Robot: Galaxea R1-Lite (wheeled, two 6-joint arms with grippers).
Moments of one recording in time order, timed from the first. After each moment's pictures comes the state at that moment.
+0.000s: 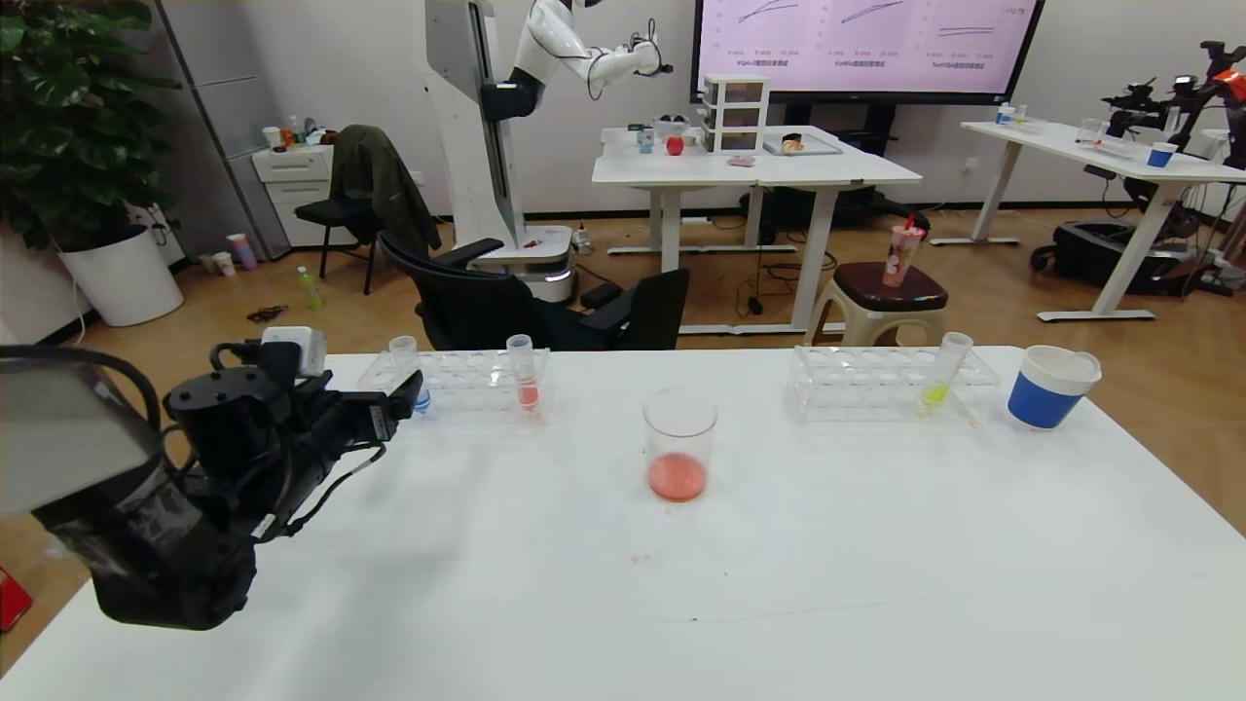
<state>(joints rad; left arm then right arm) -0.02 2.12 -0.60 -1.48 0.06 0.01 -0.01 0.00 0.00 0.00 0.03 -0.06</state>
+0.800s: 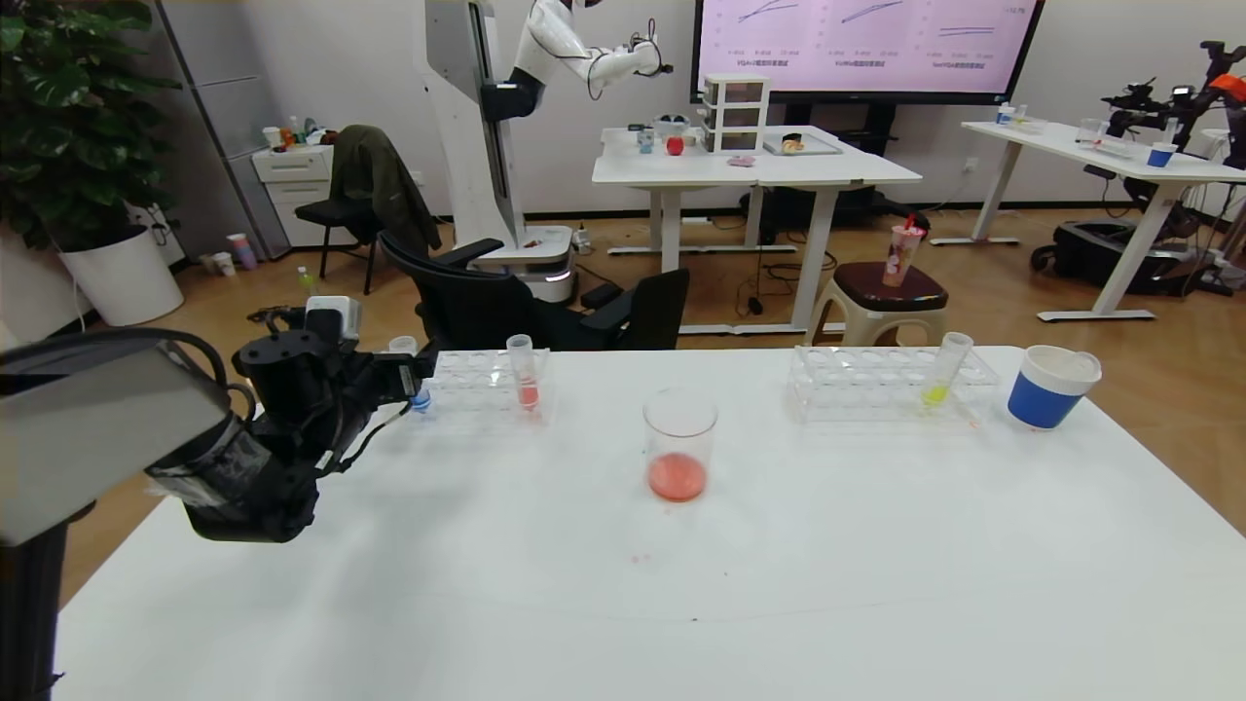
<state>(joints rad) -0.01 2.29 -0.97 -1.34 0.07 0.01 -0.01 0.00 0.00 0.00 0.03 -0.06</state>
